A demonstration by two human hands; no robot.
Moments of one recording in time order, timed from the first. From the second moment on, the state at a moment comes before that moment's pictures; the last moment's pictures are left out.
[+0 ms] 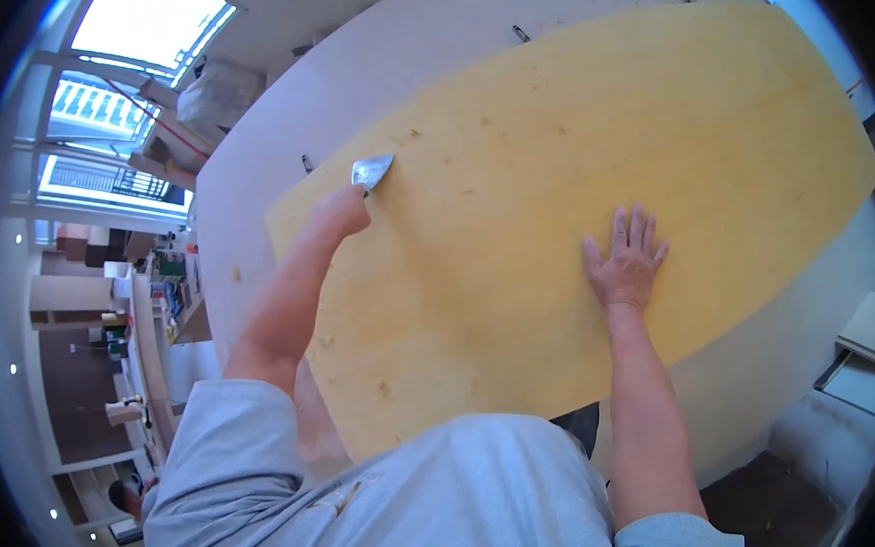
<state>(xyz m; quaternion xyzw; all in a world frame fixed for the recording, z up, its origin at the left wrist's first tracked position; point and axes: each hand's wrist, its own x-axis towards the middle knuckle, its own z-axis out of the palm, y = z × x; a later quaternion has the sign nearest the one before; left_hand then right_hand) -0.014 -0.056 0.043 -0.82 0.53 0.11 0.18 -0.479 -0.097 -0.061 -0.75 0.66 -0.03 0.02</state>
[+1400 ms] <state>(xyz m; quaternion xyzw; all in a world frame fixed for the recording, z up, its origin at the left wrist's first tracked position) -0.039 -0.173 0.040 -0.79 0.57 0.10 0.18 -0.488 -0.106 -0.075 -0.76 0.65 -0.04 0.00</state>
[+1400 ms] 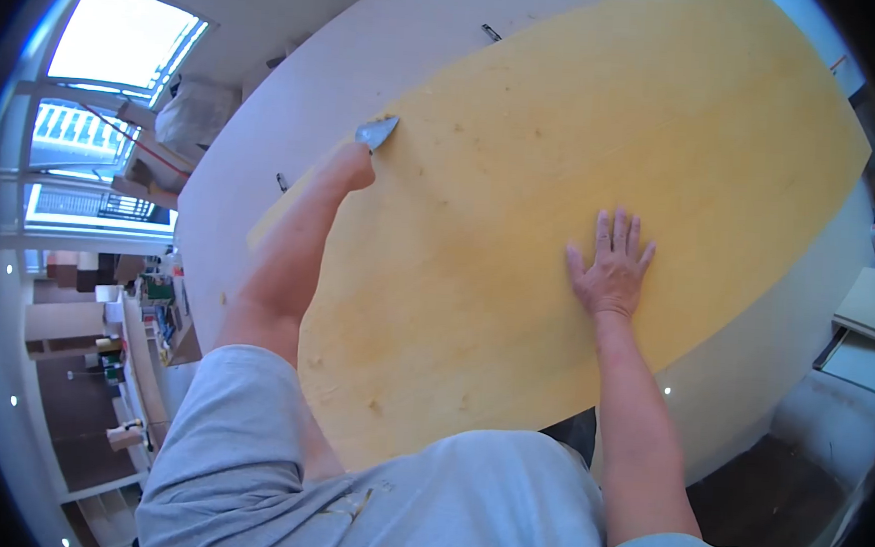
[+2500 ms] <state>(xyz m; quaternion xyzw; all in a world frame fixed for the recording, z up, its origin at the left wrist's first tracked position) -0.060 -0.081 0.053 -0.72 0.66 0.12 0.19 -0.484 -0.099 -0.073 -0.76 0.65 -0.06 0.01</state>
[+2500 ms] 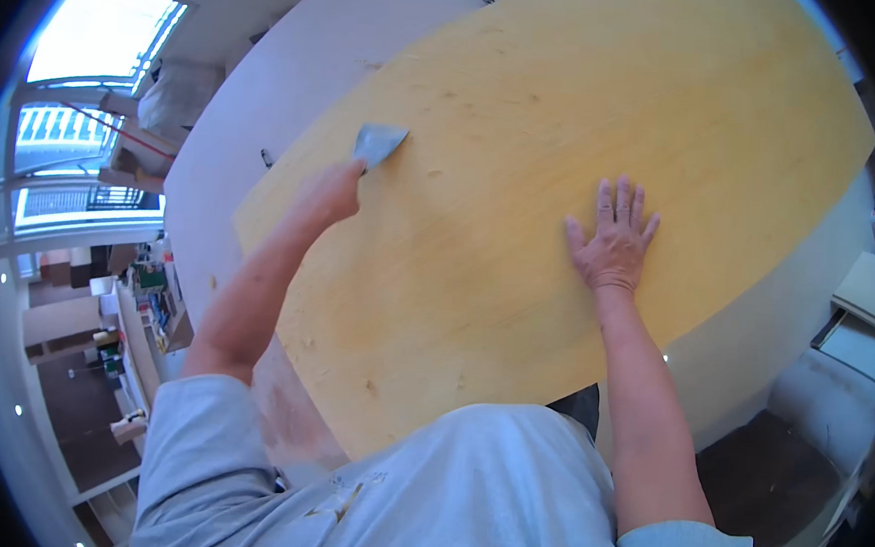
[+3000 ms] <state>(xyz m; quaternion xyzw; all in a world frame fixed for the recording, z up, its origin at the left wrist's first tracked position) -0.107 -0.136 0.049 -0.70 0.69 0.09 0.16 -0.487 -0.103 -0.080 -0.76 0.65 -0.05 0.01</state>
